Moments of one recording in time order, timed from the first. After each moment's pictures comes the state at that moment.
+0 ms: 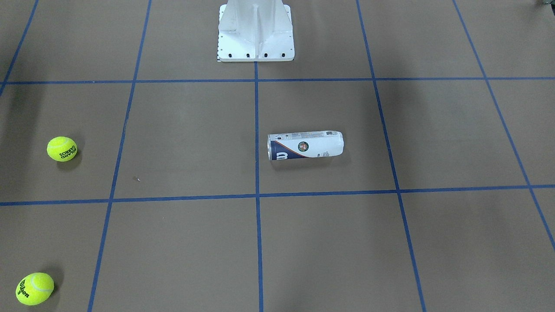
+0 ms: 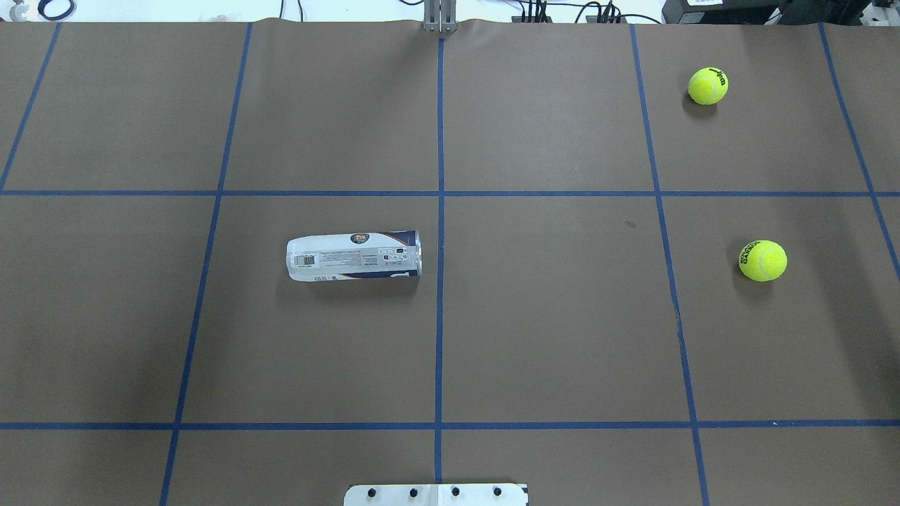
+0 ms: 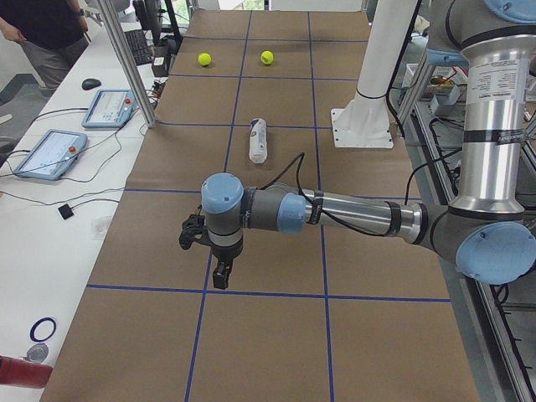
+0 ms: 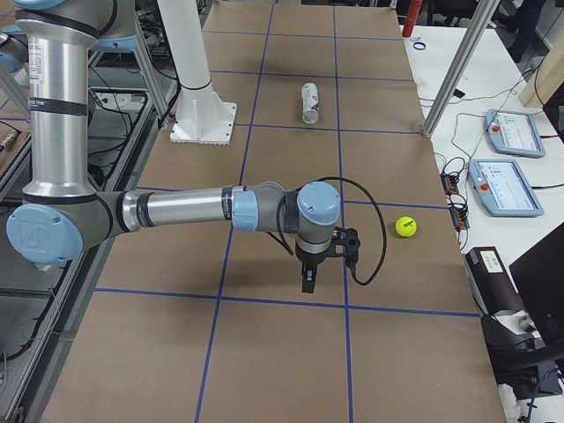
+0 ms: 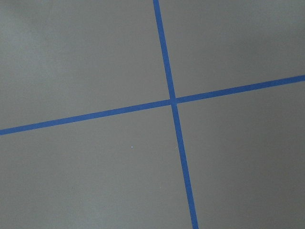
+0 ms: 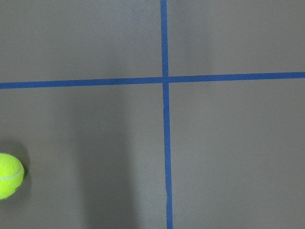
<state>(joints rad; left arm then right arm) -1.57 -1.54 -1.73 -1.54 -2.28 0.10 1.57 -1.64 1.77 -1.69 2.35 0.05</state>
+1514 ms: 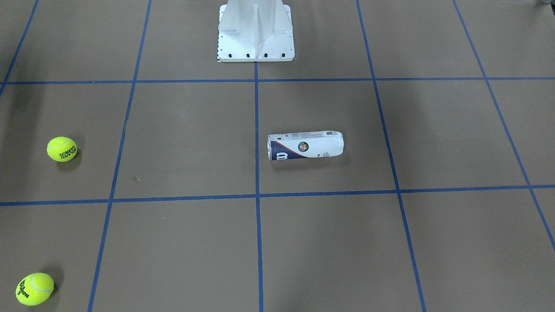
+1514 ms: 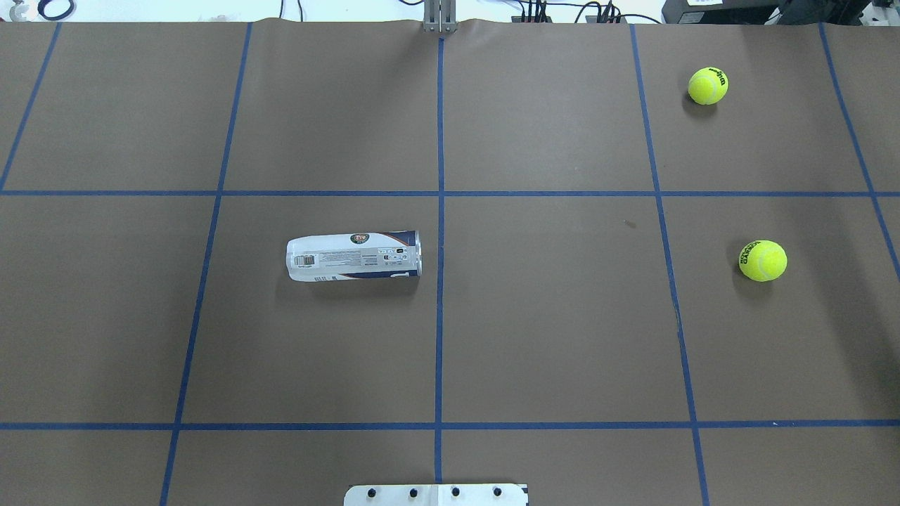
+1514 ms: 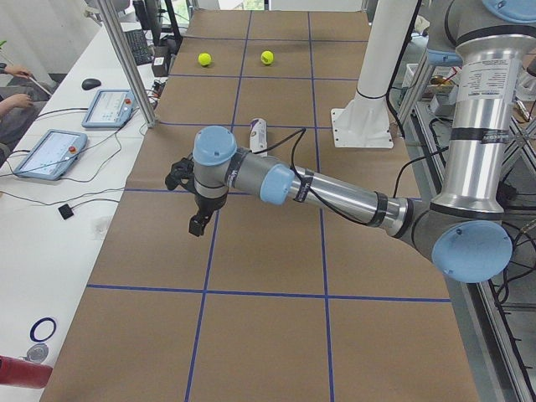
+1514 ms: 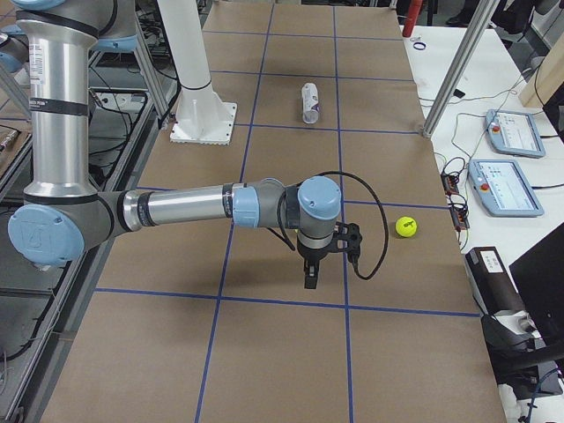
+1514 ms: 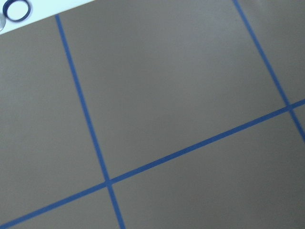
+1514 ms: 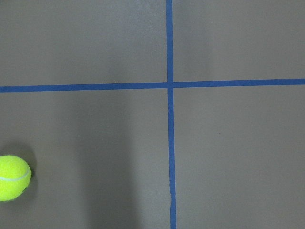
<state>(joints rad) -1.48 -1.71 -1.81 -1.66 -2.41 0.10 1.57 -1.63 1.79 -1.69 2.35 0.06</state>
